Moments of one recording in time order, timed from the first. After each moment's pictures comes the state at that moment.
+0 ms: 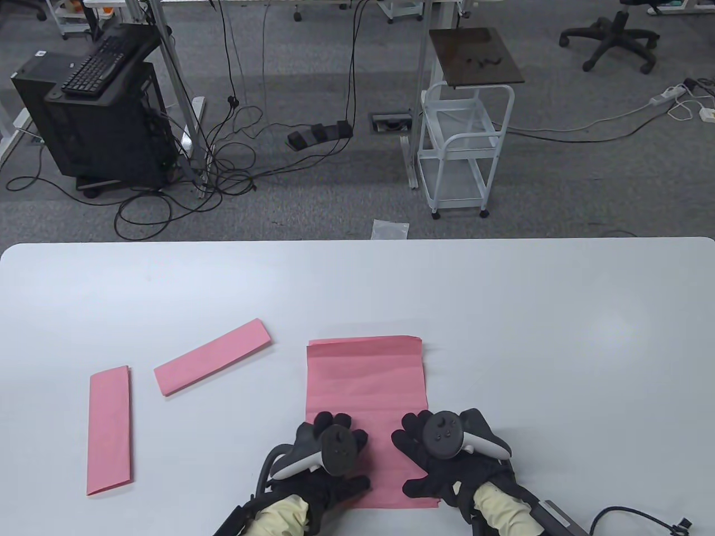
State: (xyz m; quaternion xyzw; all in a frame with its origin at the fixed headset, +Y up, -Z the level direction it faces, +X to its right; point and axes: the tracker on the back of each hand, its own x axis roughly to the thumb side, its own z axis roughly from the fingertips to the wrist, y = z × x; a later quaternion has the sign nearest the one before) left_hand -0.080 -0.789 -0.267 -0.33 -0.23 0.08 0.91; right_hand 0.140 -0.810 -0.291 0.19 0.36 0.90 0.15
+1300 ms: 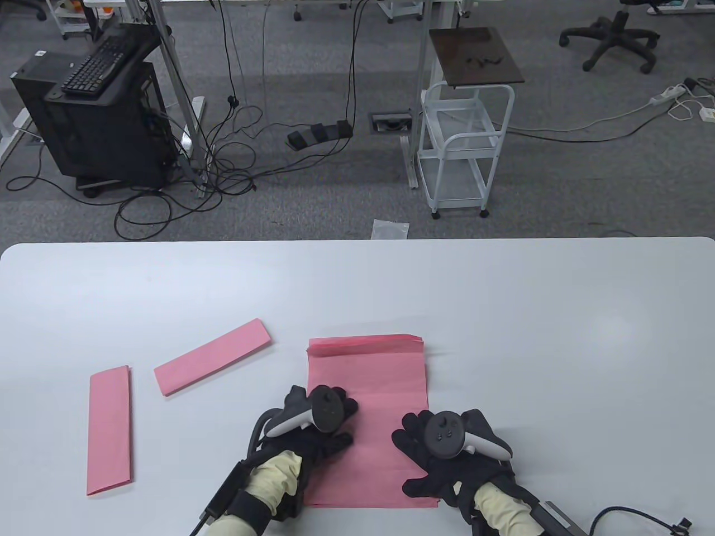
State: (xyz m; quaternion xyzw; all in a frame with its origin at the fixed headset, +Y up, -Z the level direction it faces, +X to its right) left_hand -0.133 -0.800 -0.343 -0.33 -0.12 0.08 0.93; right_hand 0.141 -0.811 -0.290 0.19 0.36 0.90 0.17
